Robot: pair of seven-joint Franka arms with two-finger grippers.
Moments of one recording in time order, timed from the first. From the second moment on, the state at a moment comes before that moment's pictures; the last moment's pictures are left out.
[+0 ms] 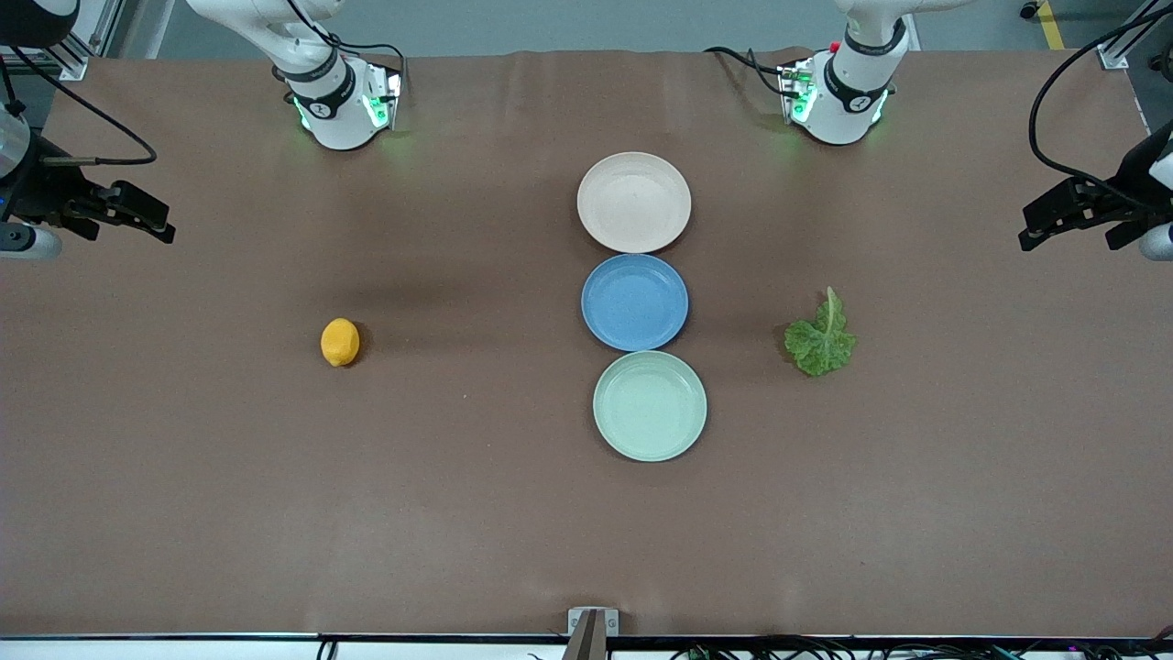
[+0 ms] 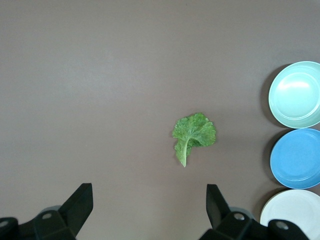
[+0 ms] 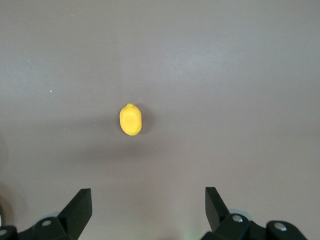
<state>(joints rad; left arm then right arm) 0.10 0.00 -0.12 -1.53 0.01 1.55 -0.02 0.00 -0.11 -0.02 -1.75 0.00 1.60 0.04</state>
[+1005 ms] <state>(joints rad) 0.00 0.01 -0.03 -1.53 0.01 1.55 -0.02 0.00 -0.11 -0.03 -1.75 0.00 1.65 -0.01</state>
